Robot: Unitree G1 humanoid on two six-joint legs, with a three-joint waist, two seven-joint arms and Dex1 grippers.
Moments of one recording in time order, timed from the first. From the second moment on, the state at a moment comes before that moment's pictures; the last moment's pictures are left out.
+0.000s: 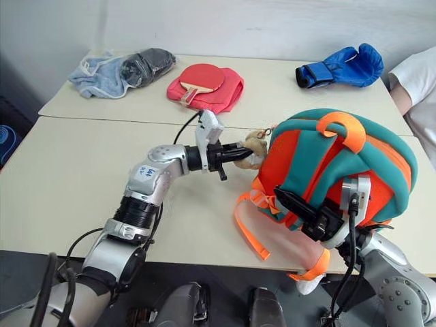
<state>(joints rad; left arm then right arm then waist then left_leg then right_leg) -0.88 0.14 -0.15 0.38 -0.22 0.46 -0.81 0.11 -0.55 -0.35 -0.56 1.15 0.62 0.66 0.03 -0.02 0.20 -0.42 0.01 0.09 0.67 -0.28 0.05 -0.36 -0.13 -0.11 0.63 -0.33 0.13</state>
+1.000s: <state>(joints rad) -0.31 0.75 0.16 0.02 -0.40 0.31 -1.27 0.31 -0.90 -0.50 -0.39 0.68 0.33 1.14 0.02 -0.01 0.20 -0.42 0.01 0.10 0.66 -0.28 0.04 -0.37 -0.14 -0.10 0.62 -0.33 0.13</state>
